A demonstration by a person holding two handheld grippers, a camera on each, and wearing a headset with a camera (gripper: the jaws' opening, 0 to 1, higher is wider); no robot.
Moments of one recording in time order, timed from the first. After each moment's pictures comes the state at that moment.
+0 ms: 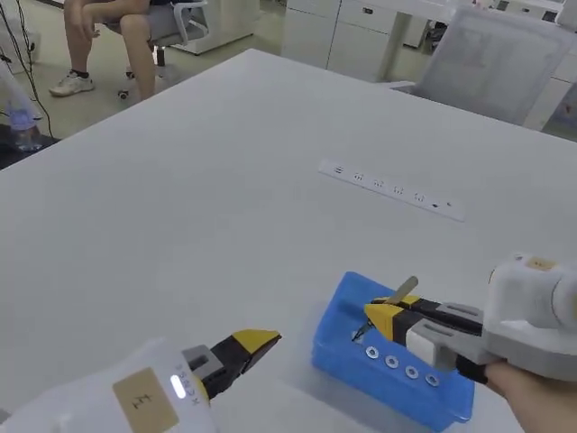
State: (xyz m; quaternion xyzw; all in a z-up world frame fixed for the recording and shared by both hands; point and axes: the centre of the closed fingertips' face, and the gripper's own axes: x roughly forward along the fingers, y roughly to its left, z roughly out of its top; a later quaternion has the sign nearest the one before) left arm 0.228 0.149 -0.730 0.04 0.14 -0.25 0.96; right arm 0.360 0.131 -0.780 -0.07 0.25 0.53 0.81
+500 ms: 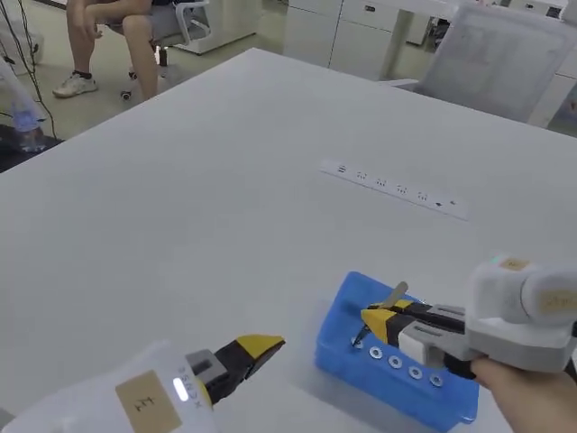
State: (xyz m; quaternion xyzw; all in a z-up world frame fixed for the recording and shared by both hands) left arm 0.226 0.147 -0.732 0.03 0.15 -0.26 0.95; right arm 0.364 0.133 -0.803 -0.09 0.27 0.53 0.80
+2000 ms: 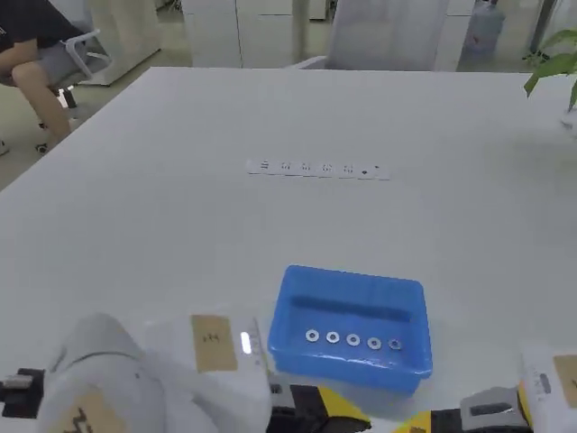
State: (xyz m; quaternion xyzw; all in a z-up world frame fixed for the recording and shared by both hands) left arm 0.199 0.046 -0.731 0.12 0.26 -0.56 0.78; right arm 0.198 0.058 -0.792 -0.24 0.25 0.66 0.67
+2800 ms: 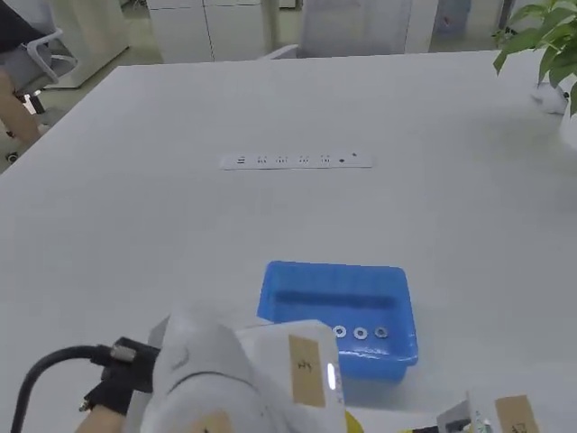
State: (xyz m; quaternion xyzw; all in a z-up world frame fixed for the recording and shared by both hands) left arm 0.201 0.059 -0.771 0.28 0.28 -0.60 0.69; right arm 0.202 0.059 -0.823 -0.31 0.25 0.64 0.65
